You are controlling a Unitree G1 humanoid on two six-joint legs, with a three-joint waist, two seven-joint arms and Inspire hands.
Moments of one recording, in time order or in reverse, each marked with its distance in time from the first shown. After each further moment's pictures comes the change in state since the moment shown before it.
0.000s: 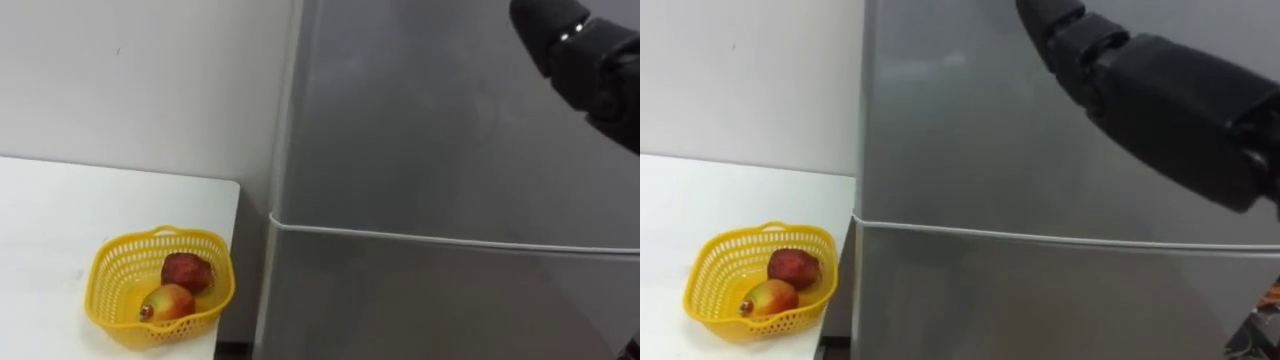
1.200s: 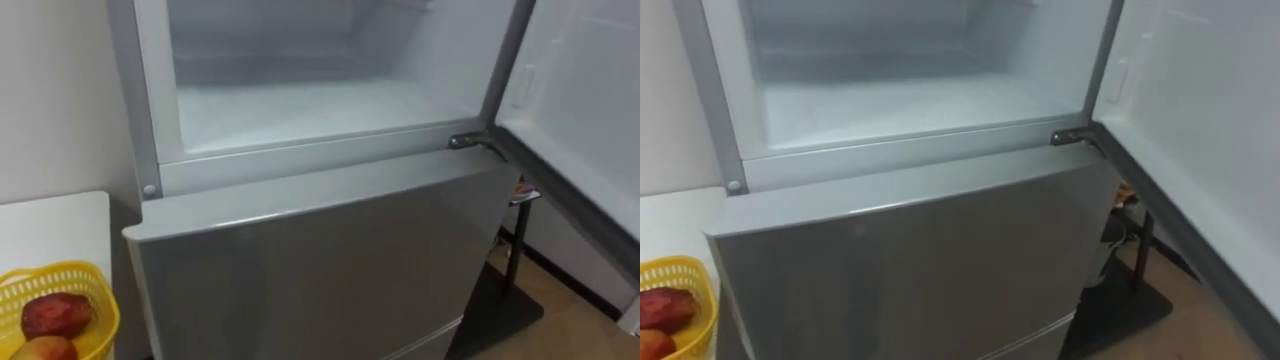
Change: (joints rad) left arm 0.090 -0.062 0.236 -0.160 0.114 0.014 0.073; right arm 0.304 0.094 0.095 0.455 0.743 0.587 -0.172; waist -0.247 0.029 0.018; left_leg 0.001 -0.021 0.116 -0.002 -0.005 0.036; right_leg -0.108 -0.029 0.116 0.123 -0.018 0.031
